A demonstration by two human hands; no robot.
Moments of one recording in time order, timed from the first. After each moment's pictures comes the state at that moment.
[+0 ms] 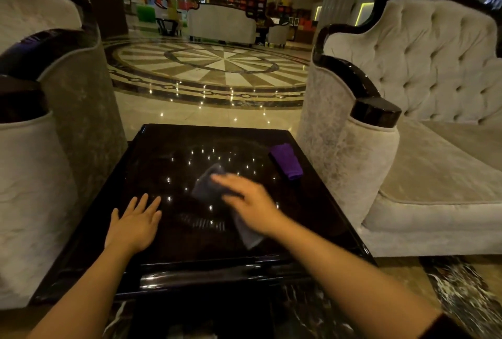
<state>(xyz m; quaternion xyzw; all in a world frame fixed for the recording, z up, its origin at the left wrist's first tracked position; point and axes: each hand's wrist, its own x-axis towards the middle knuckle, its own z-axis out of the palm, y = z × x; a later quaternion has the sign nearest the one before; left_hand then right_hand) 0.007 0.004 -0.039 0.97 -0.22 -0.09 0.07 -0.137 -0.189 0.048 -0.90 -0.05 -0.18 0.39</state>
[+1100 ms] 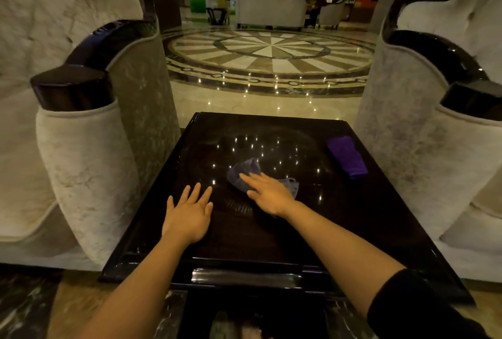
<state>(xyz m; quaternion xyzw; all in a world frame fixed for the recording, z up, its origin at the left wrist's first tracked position) 0.010 -0.002 -0.043 0.97 -0.22 -0.09 0.08 -0.023 -0.202 -0.031 -0.98 0.02 0.06 0.19</state>
